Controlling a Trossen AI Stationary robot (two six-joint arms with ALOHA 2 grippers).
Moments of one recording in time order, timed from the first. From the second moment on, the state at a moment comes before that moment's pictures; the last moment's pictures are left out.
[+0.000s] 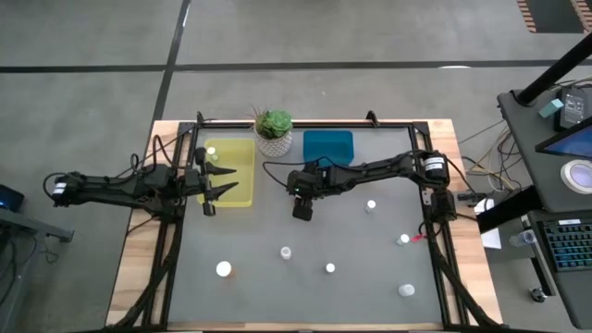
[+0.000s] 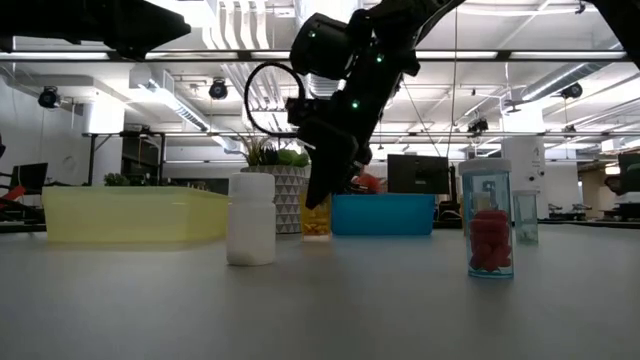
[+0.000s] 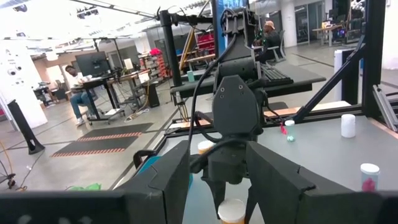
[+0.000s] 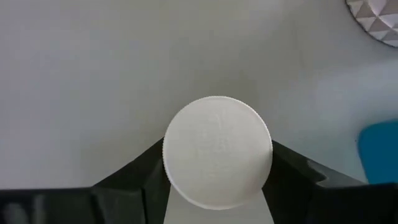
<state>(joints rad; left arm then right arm) -0.04 0.39 0.35 0.12 -0.23 0.22 -0.06 2.02 1.45 -0.49 0.16 0.11</state>
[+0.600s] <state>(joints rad) -0.04 0.40 0.35 0.12 -0.23 0.22 -0.24 1.78 1.45 -0.54 0.16 0.26</state>
